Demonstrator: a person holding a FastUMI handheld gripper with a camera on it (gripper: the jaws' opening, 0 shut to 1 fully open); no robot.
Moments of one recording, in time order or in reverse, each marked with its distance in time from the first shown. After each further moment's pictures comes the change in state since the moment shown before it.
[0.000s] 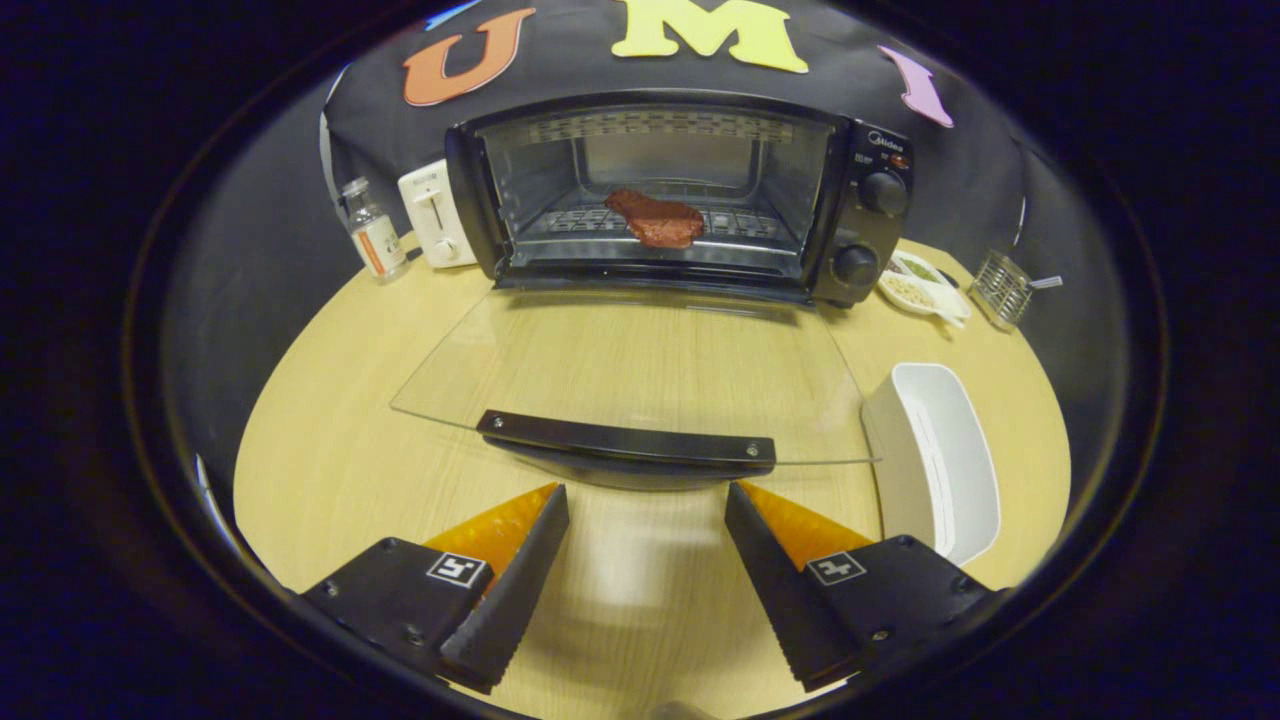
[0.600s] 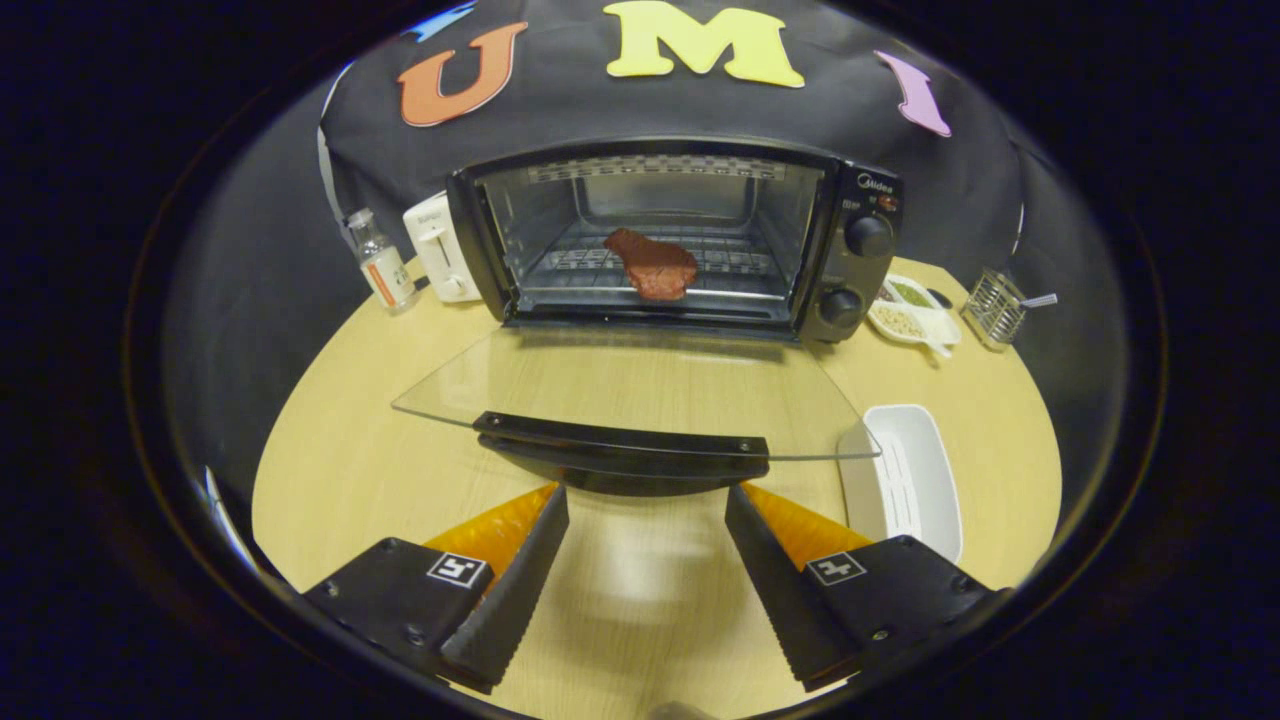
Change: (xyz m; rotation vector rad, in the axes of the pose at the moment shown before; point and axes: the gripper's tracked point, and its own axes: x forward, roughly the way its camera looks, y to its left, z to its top) arm -0.034 -0.005 0.033 0.019 -0.043 0.034
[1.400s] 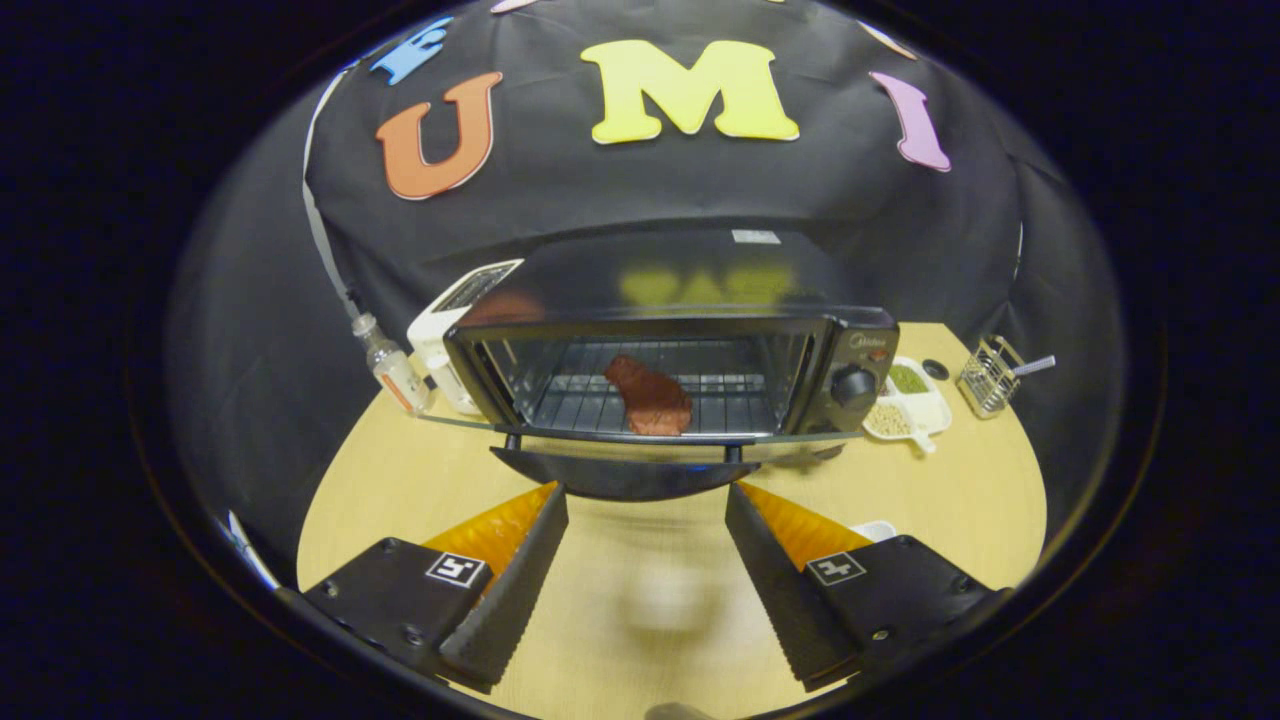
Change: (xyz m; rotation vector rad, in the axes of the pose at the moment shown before) arm -0.023 0.001 0.120 0.021 -0.162 0.027
